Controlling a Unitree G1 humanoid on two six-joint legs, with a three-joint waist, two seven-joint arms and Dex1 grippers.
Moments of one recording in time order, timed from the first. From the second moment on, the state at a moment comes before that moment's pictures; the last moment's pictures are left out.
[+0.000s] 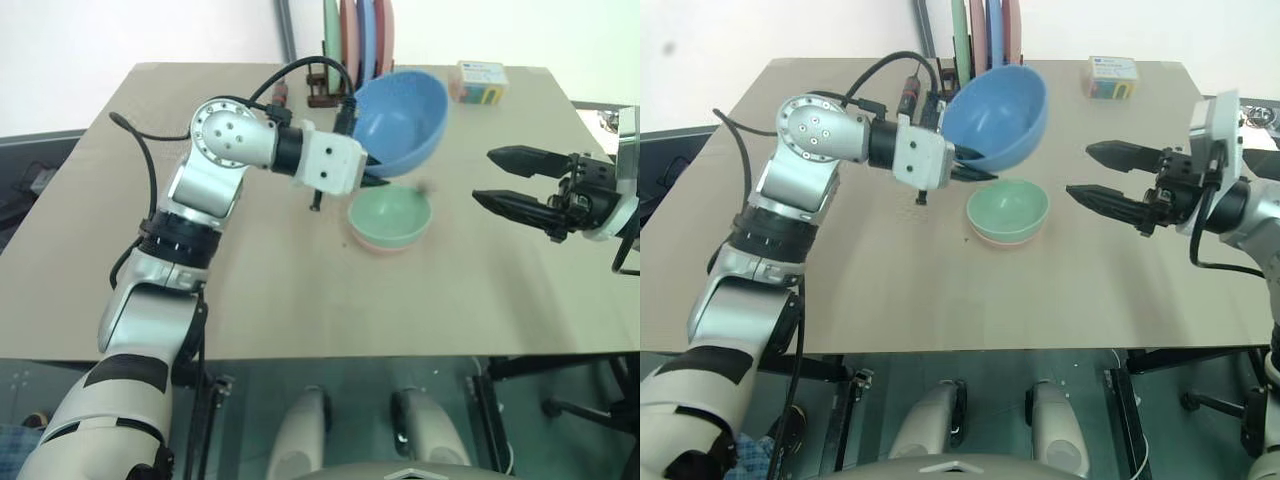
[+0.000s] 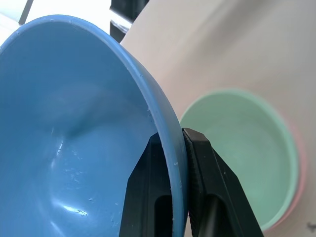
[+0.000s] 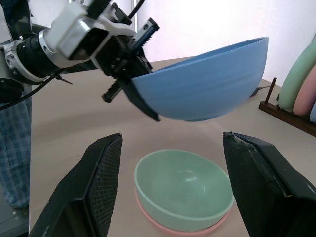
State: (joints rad) left arm -1.07 0.60 -0.31 0.17 -0.06 -0.25 -1.36; right arm -0.48 -0.83 -0.33 -0.37 0.82 0.74 0.97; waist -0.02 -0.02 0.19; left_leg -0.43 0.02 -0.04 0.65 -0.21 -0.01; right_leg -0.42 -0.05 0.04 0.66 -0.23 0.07
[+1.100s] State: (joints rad) left arm -0.17 0.82 0.36 -0.26 -0.55 0.50 -1.09; right arm -0.16 -0.93 -0.45 -0.20 0.76 0.58 1.16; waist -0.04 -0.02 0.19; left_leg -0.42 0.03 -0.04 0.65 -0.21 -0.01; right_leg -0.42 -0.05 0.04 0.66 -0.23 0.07
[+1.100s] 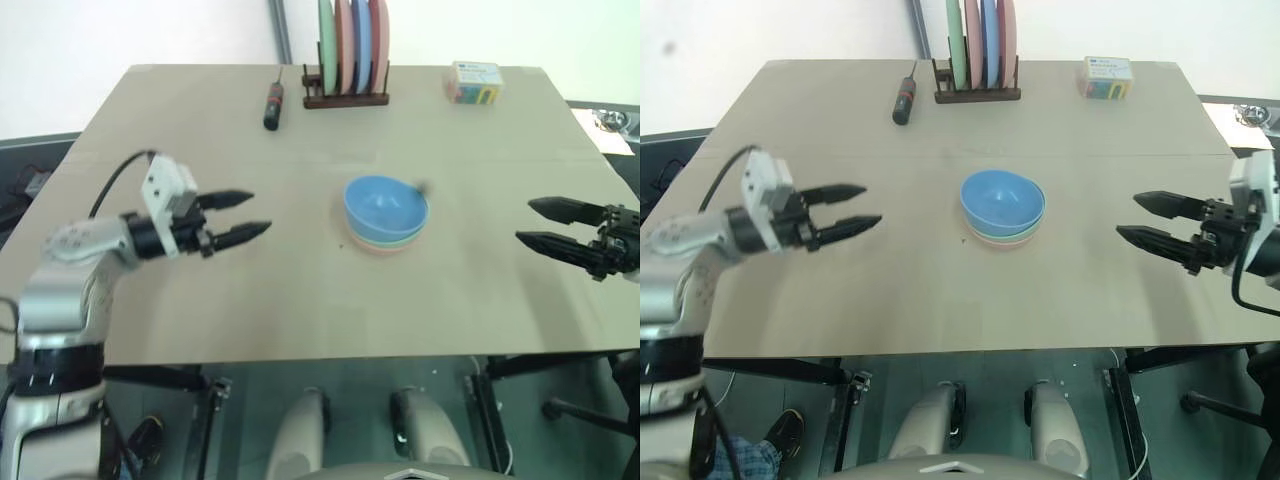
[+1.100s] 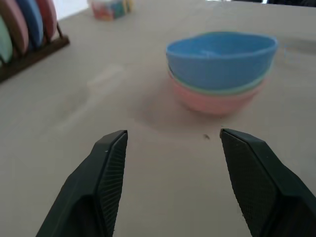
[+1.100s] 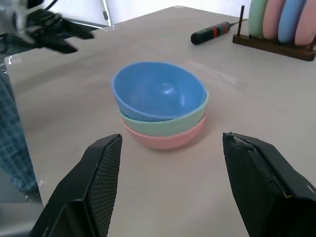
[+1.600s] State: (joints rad) left arm 0.25 0.66 0.60 -0.46 -0.61 0.39 -0.96; right arm -0.27 -0.85 -0.30 0.22 0.53 0.17 1.35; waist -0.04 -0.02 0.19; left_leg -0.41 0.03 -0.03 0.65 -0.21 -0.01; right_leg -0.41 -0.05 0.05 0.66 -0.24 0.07
